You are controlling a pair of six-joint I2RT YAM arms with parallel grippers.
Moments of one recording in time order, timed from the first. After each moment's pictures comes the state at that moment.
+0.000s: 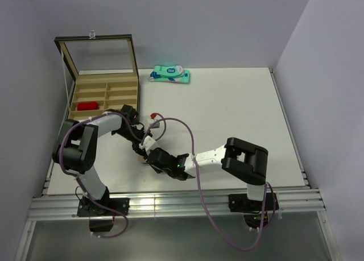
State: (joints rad) left arm -0.29 1.75 0.98 -0.79 0.86 0.71; right arm 1.26 1.85 0.96 0.16 0.40 0.23
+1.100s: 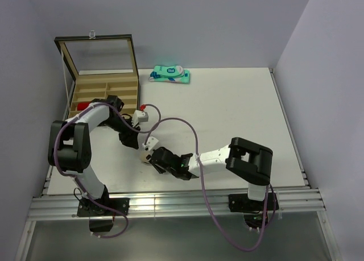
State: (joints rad) left arm -0.14 1.74 1.13 -0.99 0.73 1.01; right arm 1.24 1.81 0.90 0.20 0.35 0.23
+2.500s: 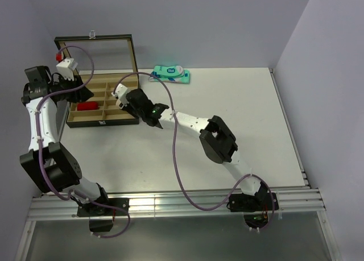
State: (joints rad) left arm 0.40 1.54 1.46 -0.68 0.77 0.35; right arm 0.96 2.32 1.98 -0.14 0.23 -0.24
